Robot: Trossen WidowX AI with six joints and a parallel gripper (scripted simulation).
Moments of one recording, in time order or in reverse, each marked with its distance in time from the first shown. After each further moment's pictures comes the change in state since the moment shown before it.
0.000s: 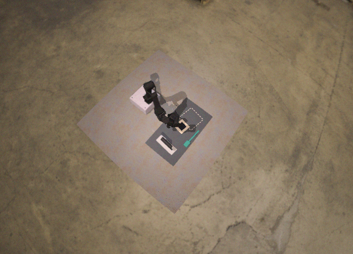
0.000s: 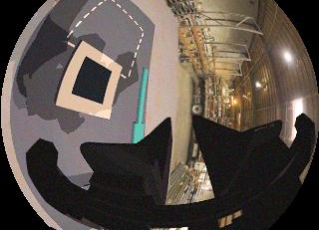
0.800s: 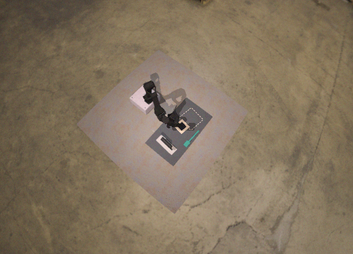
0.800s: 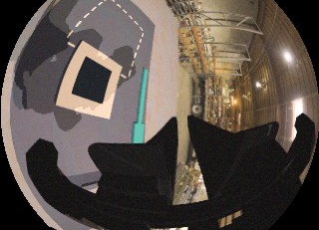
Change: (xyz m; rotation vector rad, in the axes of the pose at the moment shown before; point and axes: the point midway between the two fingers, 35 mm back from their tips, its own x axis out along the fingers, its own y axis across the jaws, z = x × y) arm 0.000 0.000 0.000 0.000 0.000 0.000
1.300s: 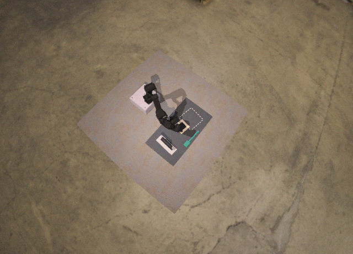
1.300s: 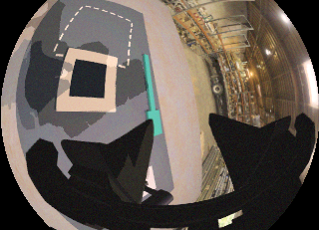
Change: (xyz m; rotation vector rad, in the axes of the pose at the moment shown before) arm 0.013 0.004 -0.038 0.297 0.085 0.118
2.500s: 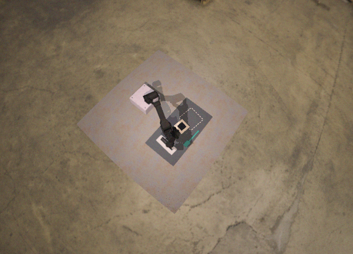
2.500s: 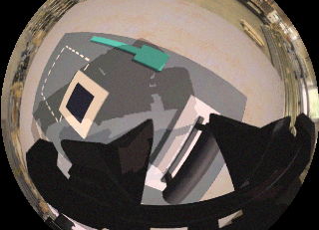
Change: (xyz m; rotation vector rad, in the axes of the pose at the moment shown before) arm 0.000 -0.001 -0.097 1.042 0.521 0.359
